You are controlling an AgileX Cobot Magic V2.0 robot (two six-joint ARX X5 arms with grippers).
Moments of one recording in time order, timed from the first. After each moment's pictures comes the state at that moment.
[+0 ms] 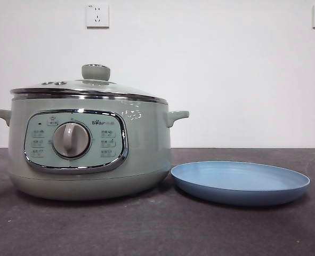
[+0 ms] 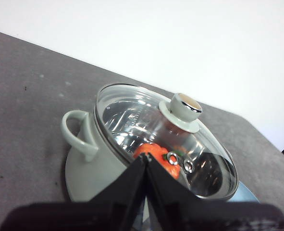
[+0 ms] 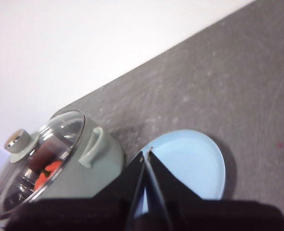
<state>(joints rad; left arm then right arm) -0.03 0.15 0.34 -0.30 0.32 -0.44 0.06 0.20 0.37 -0.34 -0.29 0.50</state>
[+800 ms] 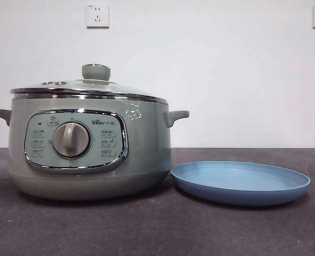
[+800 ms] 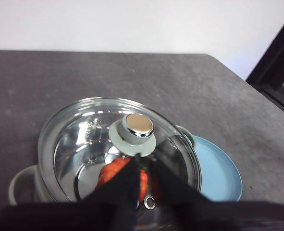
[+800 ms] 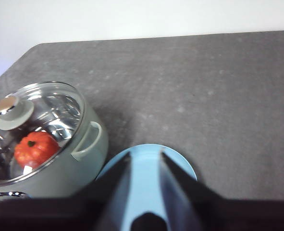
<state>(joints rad) -0.03 0.75 0.89 -0.49 0.57 -0.11 0.06 0.75 0.96 -0.62 -0.35 0.05</state>
